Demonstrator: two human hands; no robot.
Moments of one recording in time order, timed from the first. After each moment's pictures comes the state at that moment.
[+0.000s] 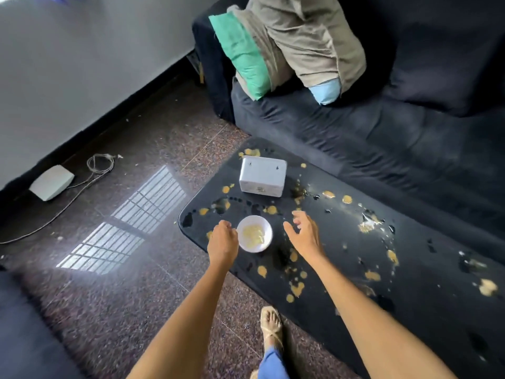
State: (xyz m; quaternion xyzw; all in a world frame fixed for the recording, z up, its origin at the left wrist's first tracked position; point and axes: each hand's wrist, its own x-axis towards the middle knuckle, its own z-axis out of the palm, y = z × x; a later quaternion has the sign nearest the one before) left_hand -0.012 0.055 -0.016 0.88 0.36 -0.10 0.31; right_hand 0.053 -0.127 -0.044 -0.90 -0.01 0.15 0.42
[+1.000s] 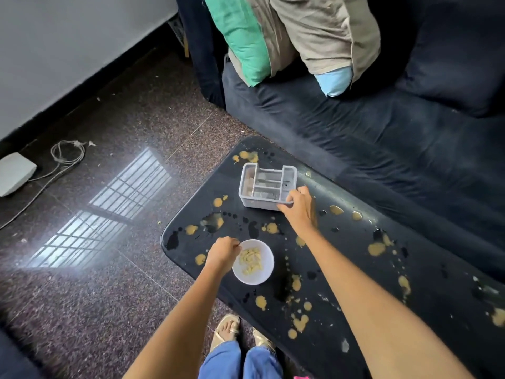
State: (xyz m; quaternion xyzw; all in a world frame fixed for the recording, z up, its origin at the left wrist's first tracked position) left_hand 0.064 0.096 -0.084 0.87 0.22 -0.29 0.32; right_hand 0.188 -0.068 -0.065 -0.95 -0.05 0.12 0.29
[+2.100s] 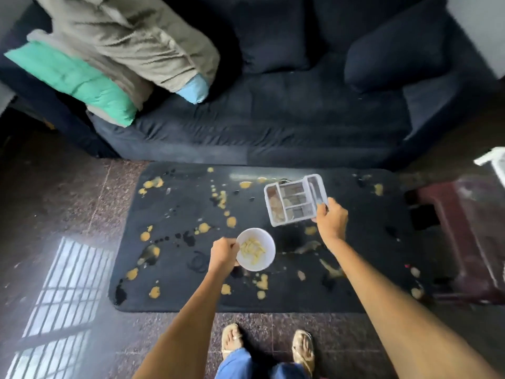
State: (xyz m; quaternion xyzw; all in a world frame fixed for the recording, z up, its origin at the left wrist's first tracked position) left_hand 0.050 -0.021 -0.041 0.88 0.04 -0.29 0.37; right_hand 0.034 -0.275 -0.020 -0.86 0.35 -0.09 0.35
